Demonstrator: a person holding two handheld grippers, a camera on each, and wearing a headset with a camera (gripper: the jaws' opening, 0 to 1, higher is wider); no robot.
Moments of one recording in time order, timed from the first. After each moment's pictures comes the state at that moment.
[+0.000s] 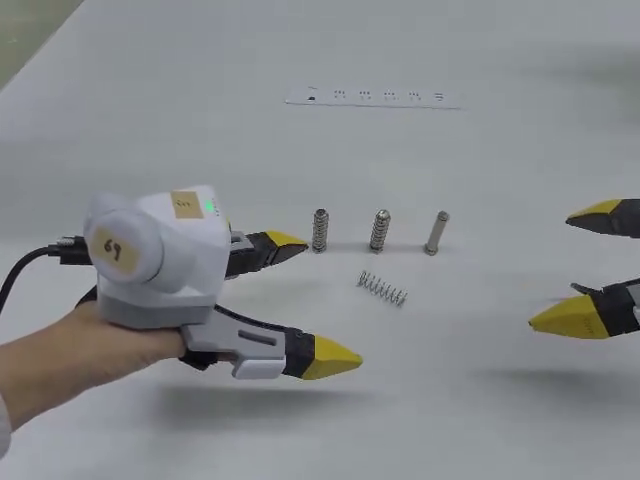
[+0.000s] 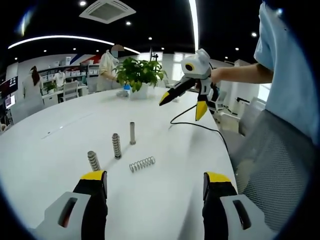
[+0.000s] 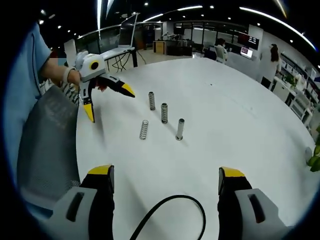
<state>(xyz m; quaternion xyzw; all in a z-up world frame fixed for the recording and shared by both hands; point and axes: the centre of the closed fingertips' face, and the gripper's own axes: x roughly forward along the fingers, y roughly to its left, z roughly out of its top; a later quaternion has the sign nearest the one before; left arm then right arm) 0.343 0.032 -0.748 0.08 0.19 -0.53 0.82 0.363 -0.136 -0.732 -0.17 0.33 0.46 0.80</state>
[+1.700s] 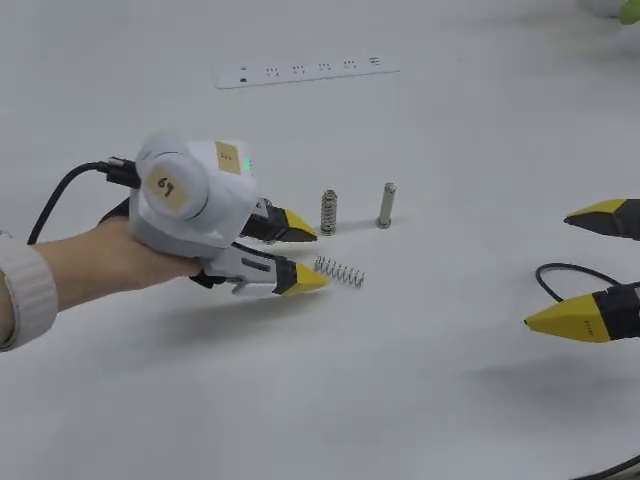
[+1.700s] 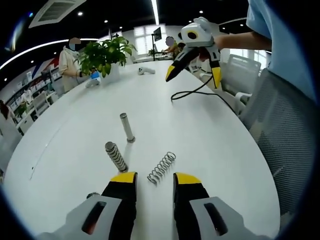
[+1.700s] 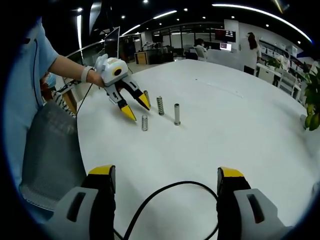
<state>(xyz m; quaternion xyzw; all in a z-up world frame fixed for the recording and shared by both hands) 0.391 -0.003 -0.784 0.25 0.21 -0.62 0.72 0.332 -0.167 -0.743 -0.10 0.33 0.41 0.84</state>
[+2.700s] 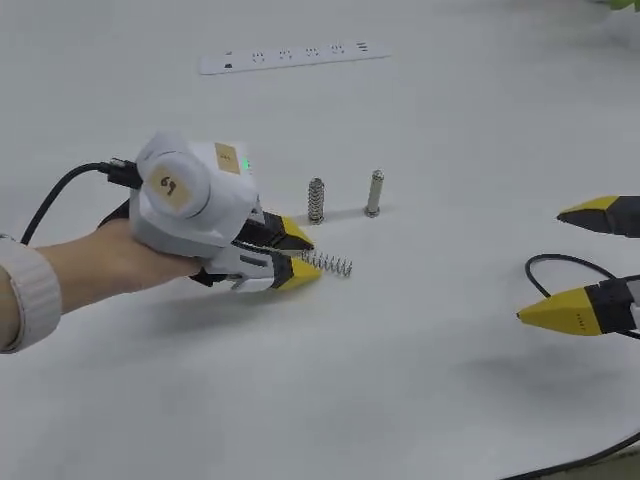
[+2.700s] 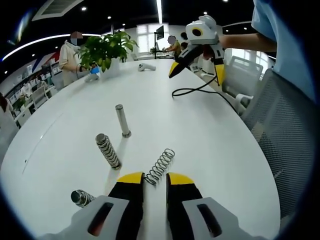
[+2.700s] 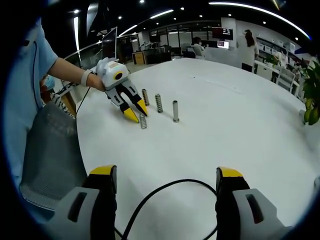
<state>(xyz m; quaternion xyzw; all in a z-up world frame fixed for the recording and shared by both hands) 0.387 -0.006 -0.798 0.24 0.23 -0.62 0.71 0.328 -0.168 -0.745 -0.09 0.34 0.41 0.84</state>
